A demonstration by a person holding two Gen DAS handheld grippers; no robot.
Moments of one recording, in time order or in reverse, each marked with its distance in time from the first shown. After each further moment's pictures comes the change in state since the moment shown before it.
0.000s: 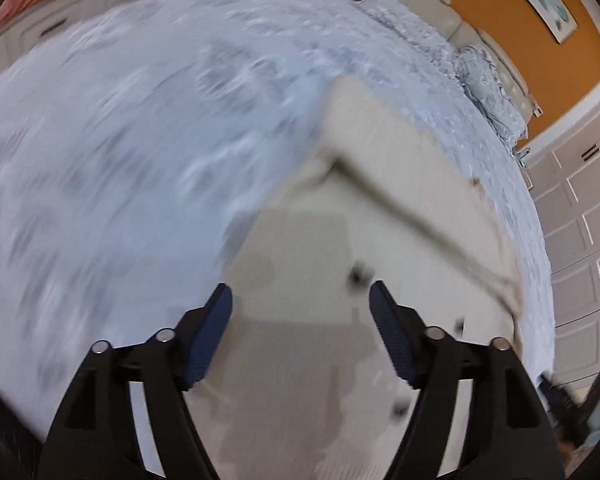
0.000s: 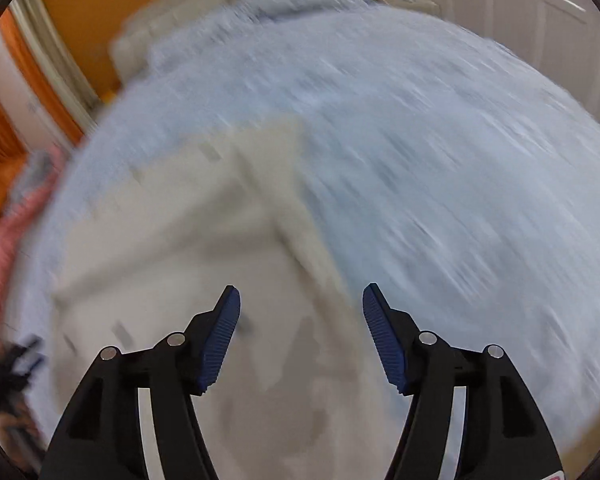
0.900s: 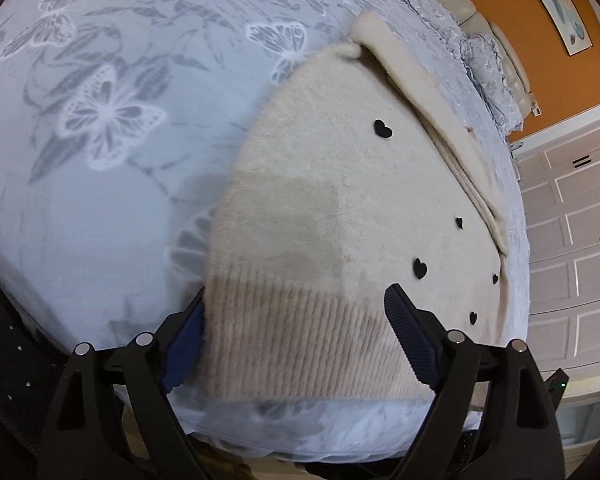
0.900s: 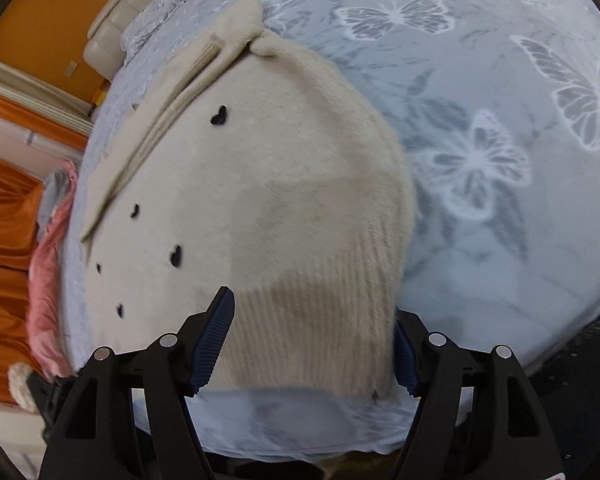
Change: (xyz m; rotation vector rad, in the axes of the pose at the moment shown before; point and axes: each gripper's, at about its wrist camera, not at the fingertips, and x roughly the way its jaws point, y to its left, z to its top) left arm -0.011 0.023 -0.092 -0.095 0.123 -0.072; right arm 0.013 -0.004 -0.113 0.262 0.206 0.234
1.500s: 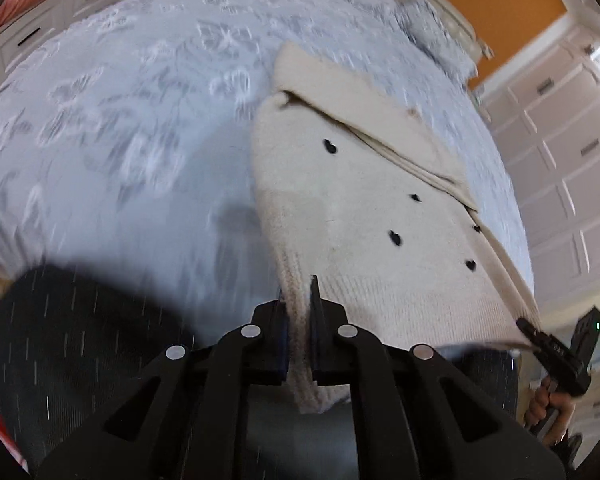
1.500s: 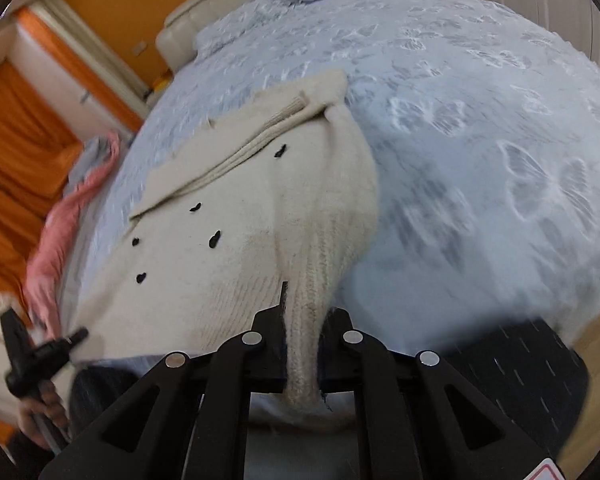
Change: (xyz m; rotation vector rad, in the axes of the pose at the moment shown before) left arm -0.129 -0.015 -0.057 0.296 0.041 0.002; right arm -0.128 0.010 -0.055 -0.276 -0.118 0.016
